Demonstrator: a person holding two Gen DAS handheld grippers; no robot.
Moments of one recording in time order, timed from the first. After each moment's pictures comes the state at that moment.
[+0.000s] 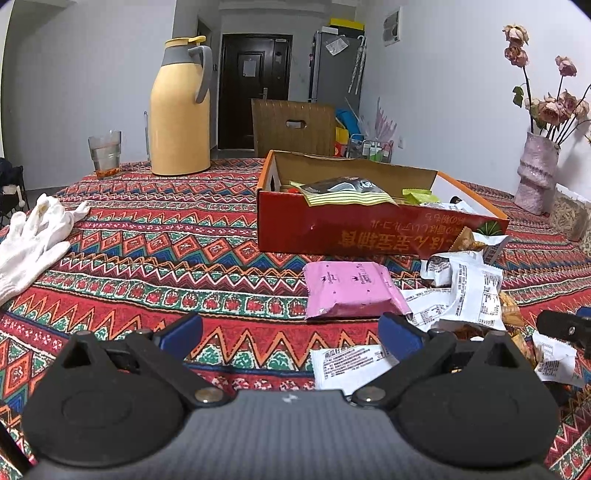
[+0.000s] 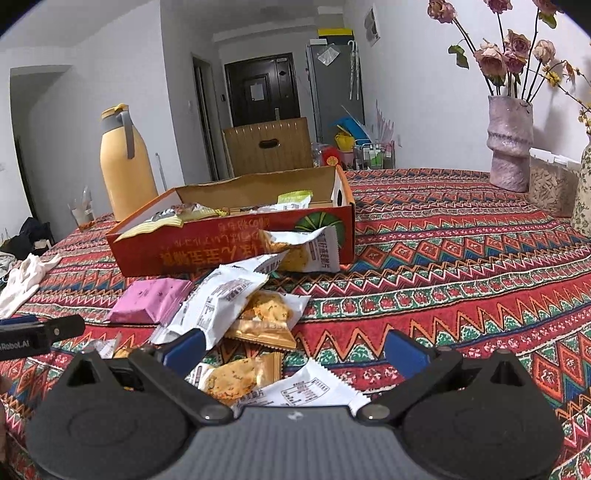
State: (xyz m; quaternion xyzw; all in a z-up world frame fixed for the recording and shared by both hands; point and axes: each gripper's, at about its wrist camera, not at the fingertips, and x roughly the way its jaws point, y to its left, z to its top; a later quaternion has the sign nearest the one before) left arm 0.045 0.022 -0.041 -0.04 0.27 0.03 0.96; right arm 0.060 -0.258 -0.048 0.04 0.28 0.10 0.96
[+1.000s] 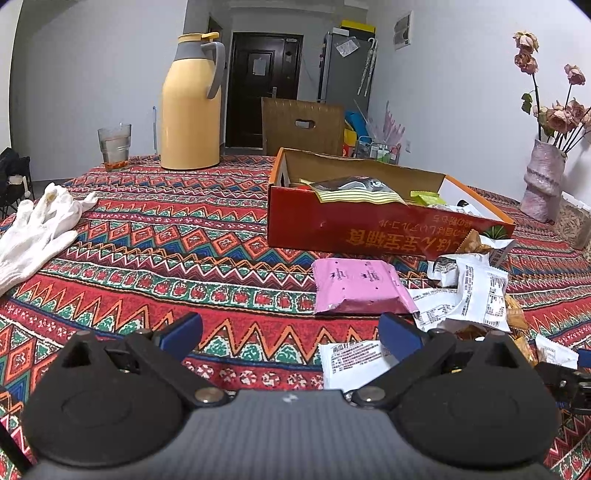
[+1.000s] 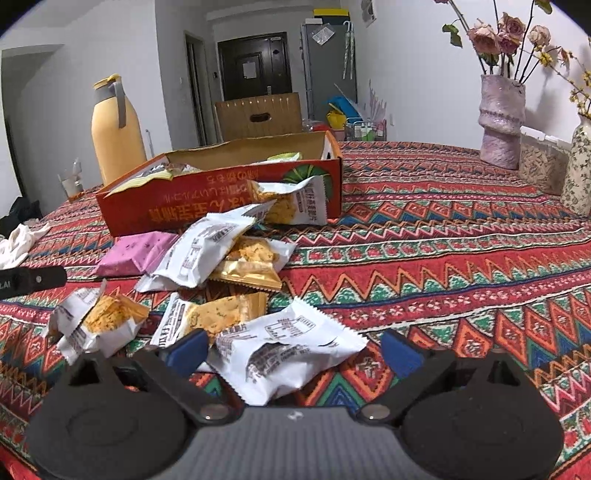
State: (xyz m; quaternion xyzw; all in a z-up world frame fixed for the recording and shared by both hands) left arm 0.039 0.027 -0.043 -0.05 0.27 0.04 0.96; right arm 0.045 -0.261 -0.074 0.03 0.31 0.09 0.95
